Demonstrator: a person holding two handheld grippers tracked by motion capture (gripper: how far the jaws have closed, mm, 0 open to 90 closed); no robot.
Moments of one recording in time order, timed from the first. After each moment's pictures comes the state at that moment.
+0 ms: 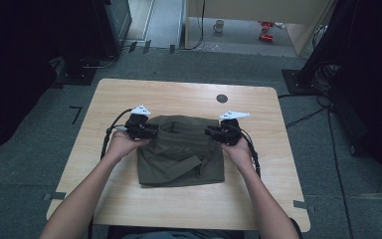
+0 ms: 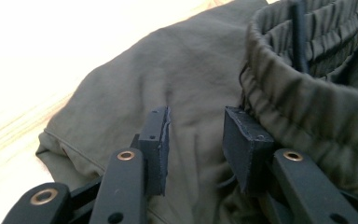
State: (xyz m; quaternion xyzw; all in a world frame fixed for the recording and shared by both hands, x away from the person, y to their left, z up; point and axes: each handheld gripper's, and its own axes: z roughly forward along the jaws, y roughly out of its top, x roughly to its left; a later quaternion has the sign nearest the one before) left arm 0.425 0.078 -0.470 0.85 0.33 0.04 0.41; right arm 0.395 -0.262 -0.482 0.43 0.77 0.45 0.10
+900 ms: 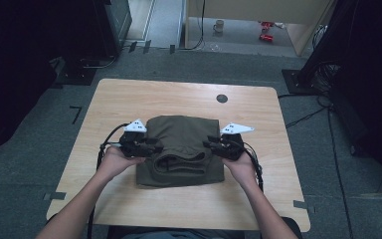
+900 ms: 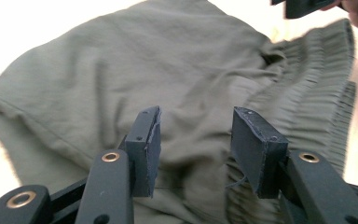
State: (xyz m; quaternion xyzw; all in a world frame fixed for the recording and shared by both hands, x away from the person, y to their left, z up) left arm 0.359 0.081 -0.455 0.85 0.30 0.03 0.42; right arm 0.335 -0.252 -0.462 0.41 0.78 0.46 0.12
